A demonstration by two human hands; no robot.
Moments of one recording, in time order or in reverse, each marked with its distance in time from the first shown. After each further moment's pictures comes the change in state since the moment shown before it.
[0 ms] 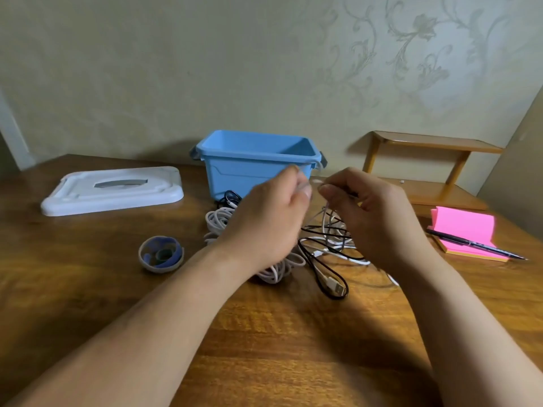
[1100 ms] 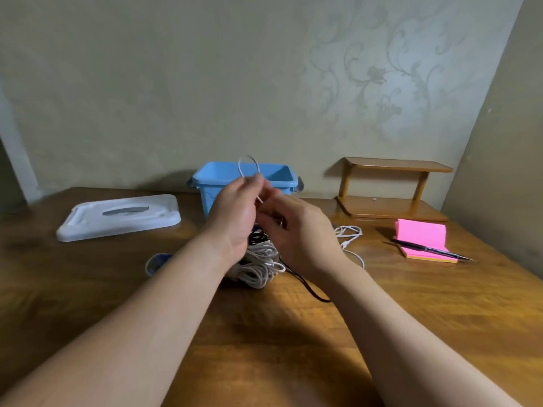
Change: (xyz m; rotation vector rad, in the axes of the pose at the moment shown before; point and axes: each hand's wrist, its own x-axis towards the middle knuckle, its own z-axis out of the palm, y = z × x) left_hand 0.016 0.017 -0.007 -0.815 0.270 -0.351; right_hand -0.004 -0.058 0.031 -0.009 0.006 -0.070
